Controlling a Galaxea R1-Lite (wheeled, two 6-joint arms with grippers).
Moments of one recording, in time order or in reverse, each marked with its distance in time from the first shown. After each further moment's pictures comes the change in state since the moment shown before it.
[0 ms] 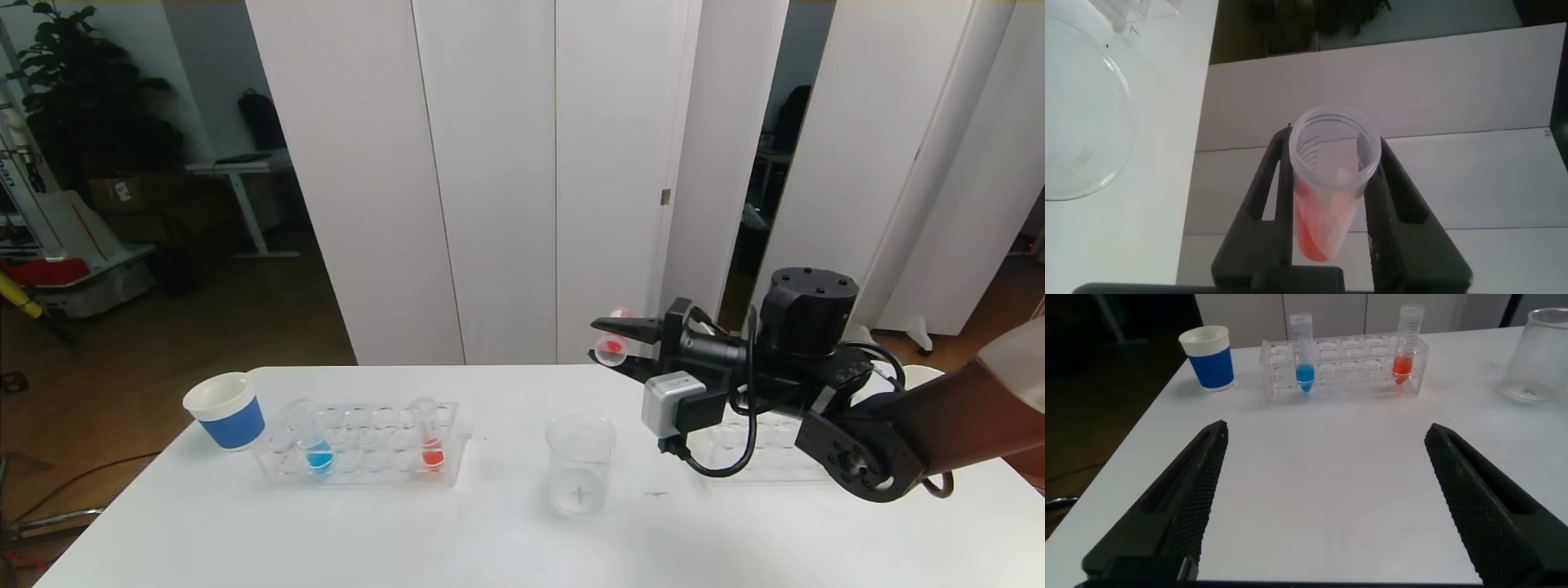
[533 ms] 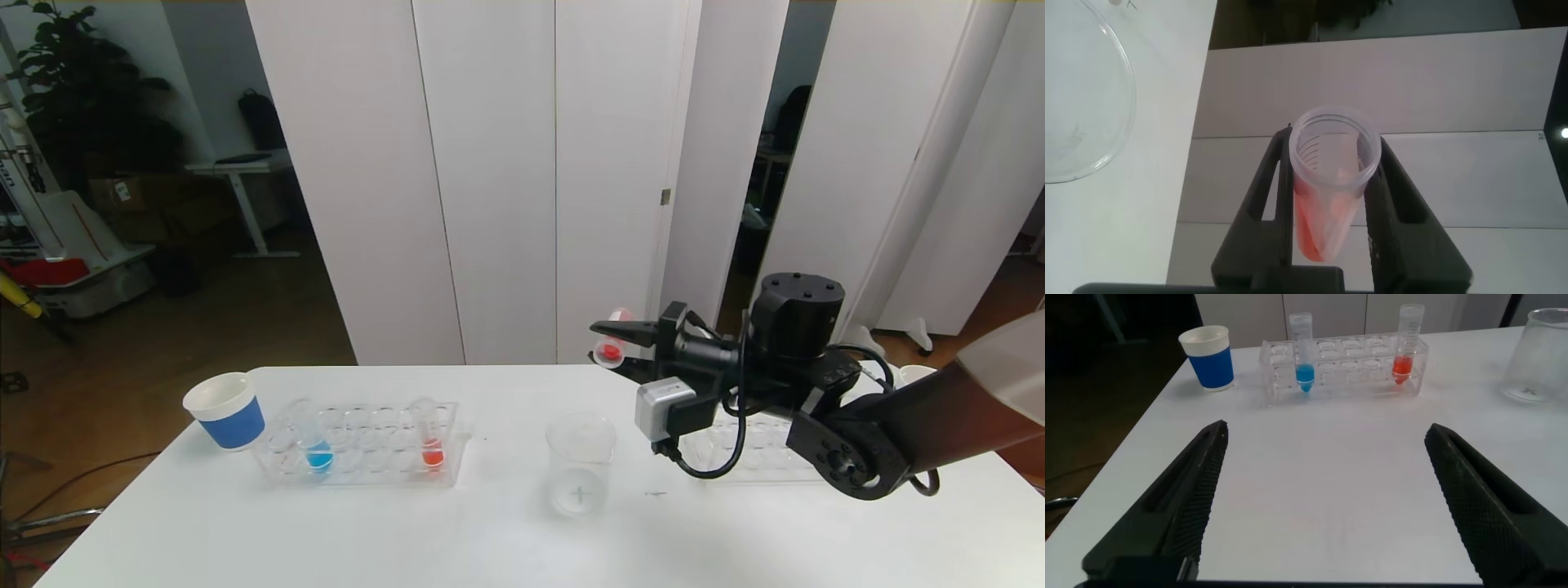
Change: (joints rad) left arm 0.000 0.000 0.000 0.000 0.000 0.000; right arm -0.002 0.030 -0.015 0.001 -0.023 -0.063
